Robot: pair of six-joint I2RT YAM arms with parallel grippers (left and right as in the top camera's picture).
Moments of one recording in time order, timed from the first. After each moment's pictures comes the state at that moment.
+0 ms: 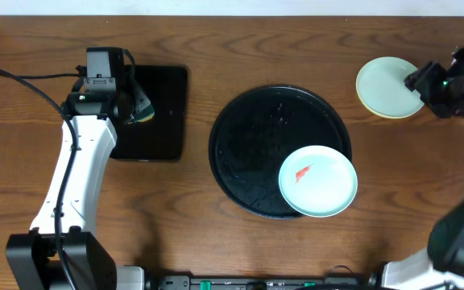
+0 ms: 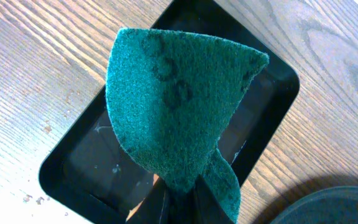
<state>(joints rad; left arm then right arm) 0.02 1.56 1.28 -0.74 -0.09 -0.59 -0.31 1.71 1.48 -0.81 -0.29 0.41</state>
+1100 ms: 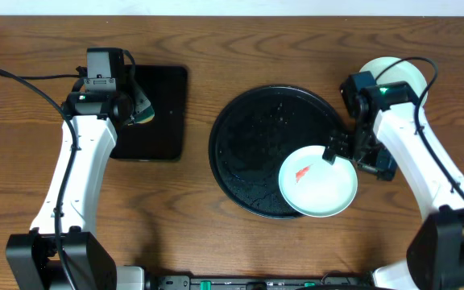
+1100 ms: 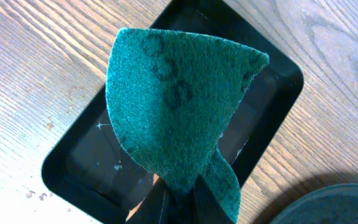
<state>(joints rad) 0.02 1.56 1.28 -0.76 -0.09 -0.59 0.21 1.67 1.33 -1.39 0.08 0.67</state>
